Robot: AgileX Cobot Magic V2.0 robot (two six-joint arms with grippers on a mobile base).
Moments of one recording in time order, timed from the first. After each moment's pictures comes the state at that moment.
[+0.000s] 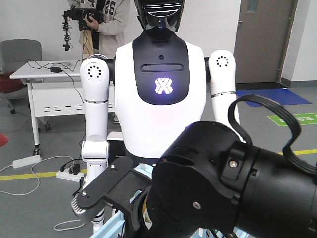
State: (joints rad) left arm -0.20 0.84 -1.05 0.06 0.41 -0.06; right arm 0.93 1.62 -1.56 -0.13 1.19 -0.01
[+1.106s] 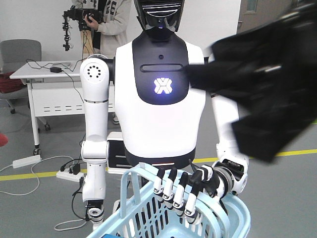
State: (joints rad) left arm -0.20 0.84 -1.05 0.06 0.41 -0.06; right arm 0.93 1.05 -1.51 -0.39 0.71 0.04
